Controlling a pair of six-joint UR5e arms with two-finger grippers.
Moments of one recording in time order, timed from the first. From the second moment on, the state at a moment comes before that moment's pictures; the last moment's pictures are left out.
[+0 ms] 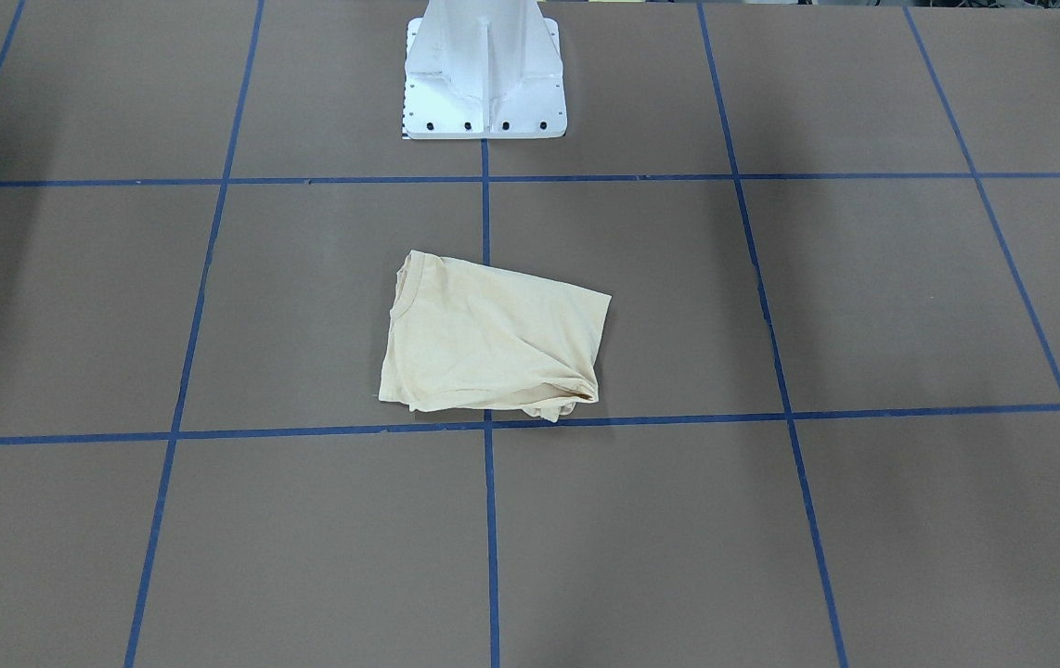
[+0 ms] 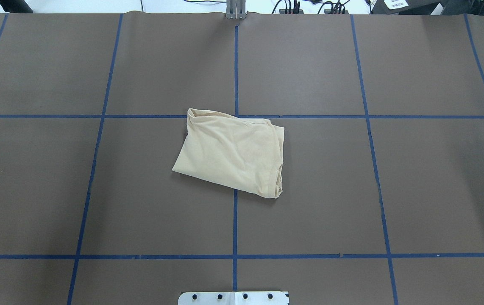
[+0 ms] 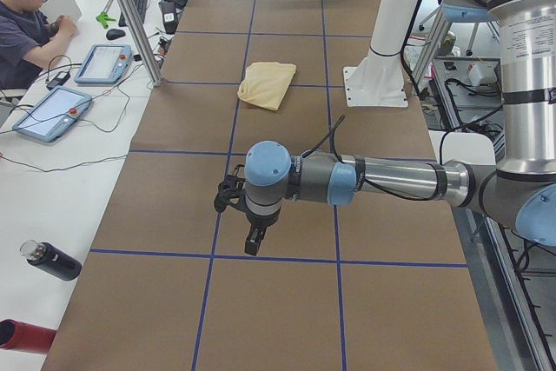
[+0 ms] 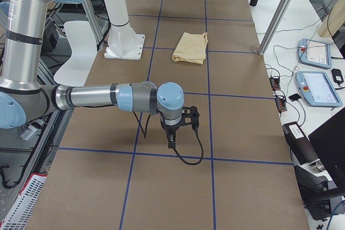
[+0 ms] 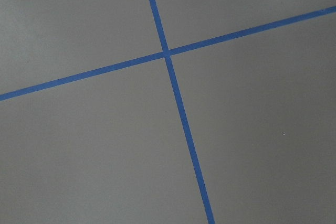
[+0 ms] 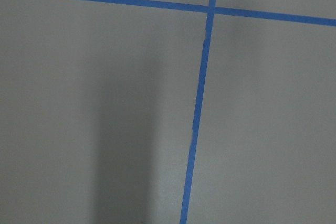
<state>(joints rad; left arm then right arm) -1.61 -1.39 -1.82 -1.60 -2.36 0.22 1.59 -1.82 1.90 -1.69 2.39 -0.15</state>
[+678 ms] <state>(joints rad) -1.61 -1.39 -1.80 -1.60 -2.35 0.23 1.59 -1.83 1.91 -1.69 2.38 -0.15</state>
